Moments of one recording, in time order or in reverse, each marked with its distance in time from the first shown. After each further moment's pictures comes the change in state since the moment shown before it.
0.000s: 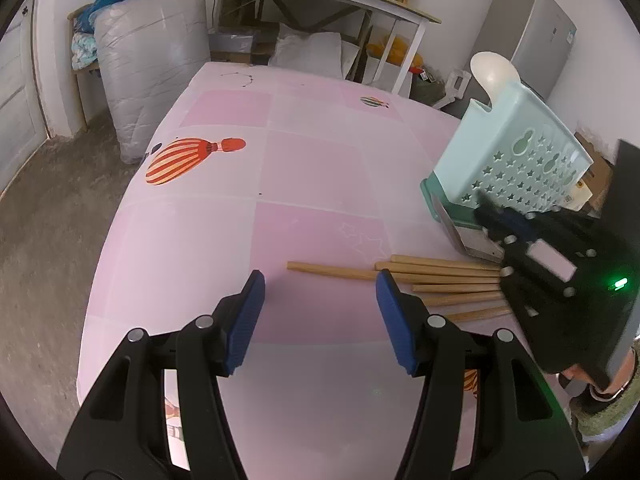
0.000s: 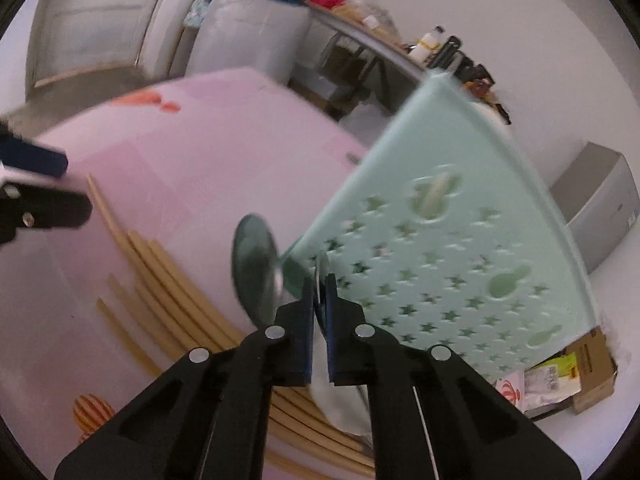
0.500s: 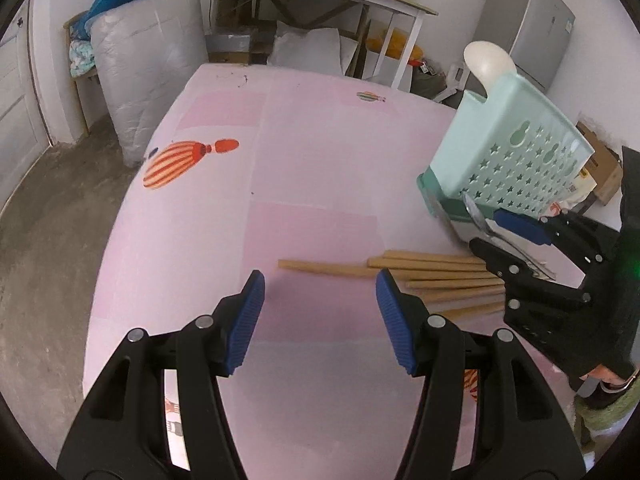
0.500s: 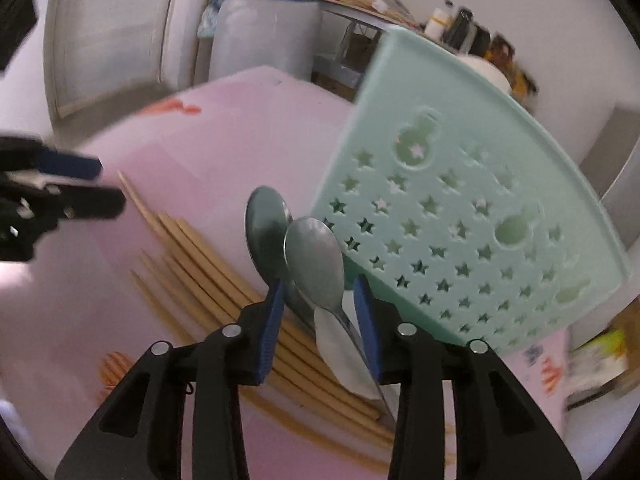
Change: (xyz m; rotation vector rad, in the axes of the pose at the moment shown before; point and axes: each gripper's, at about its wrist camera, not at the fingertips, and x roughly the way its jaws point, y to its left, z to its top) left arm 0.004 -0.010 0.001 0.030 0.022 0.020; right arm -0.006 -0.008 -0.020 0.033 0.042 0.149
